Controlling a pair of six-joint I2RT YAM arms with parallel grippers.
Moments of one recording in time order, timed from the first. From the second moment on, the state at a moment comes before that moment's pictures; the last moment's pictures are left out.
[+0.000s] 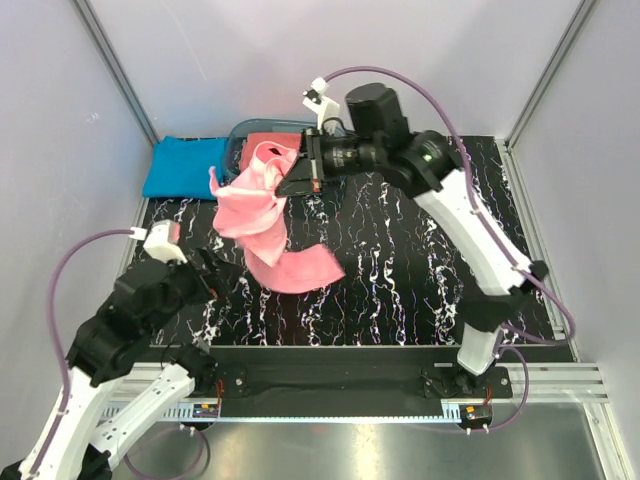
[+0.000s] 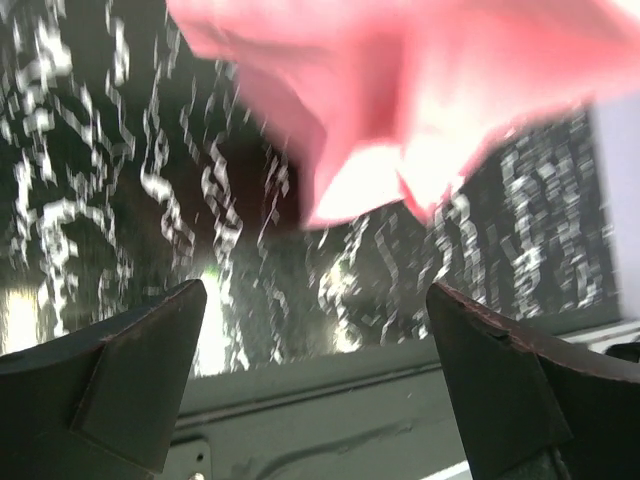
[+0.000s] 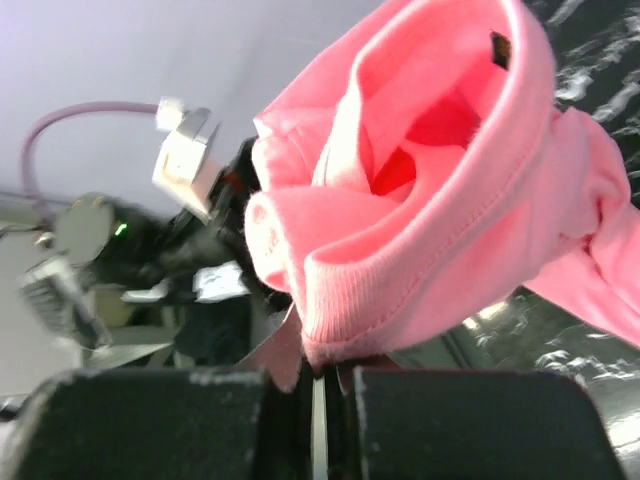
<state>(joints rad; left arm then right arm) -0.54 0.49 0.97 -0.96 -0.14 -0.65 0.79 1.89 2.42 -0.99 -0.53 0.59</state>
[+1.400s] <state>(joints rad) -0.56 1.45 0.99 -0.70 0.10 -0.60 0.20 1.86 1.36 -0.78 -0.28 0.48</state>
